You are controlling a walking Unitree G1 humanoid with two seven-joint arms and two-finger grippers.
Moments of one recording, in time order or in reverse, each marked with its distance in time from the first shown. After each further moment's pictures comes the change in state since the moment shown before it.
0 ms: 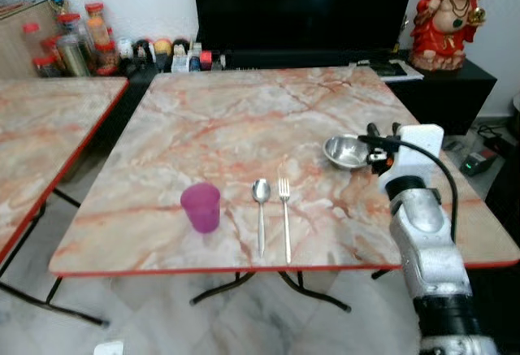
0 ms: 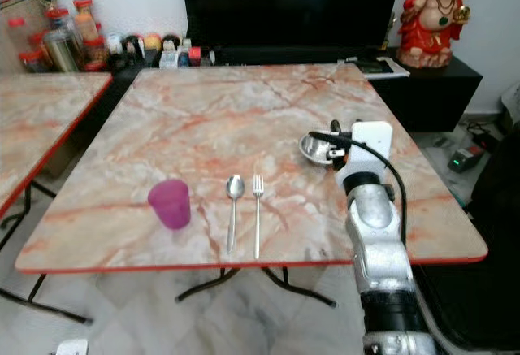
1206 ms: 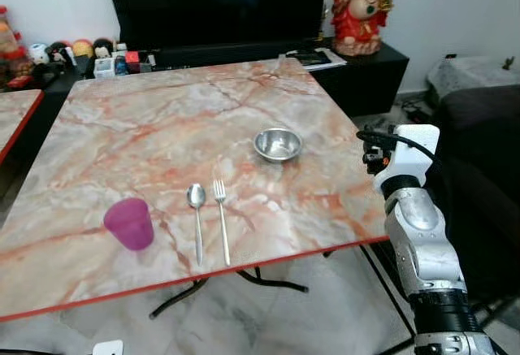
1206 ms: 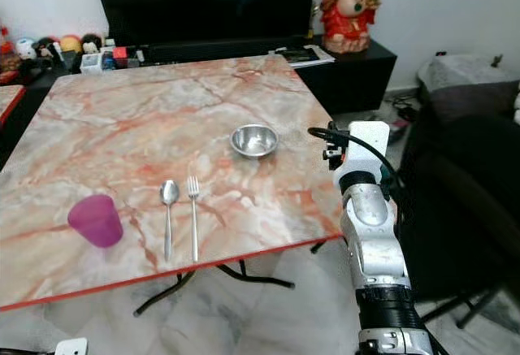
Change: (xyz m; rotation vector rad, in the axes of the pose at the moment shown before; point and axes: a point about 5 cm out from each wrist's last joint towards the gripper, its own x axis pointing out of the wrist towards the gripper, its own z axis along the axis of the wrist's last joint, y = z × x) left arm 0.001 -0.006 0.002 -0.021 -0.007 -0.012; right arm 0.002 -0.012 -0.001 0.023 0.025 -0.055
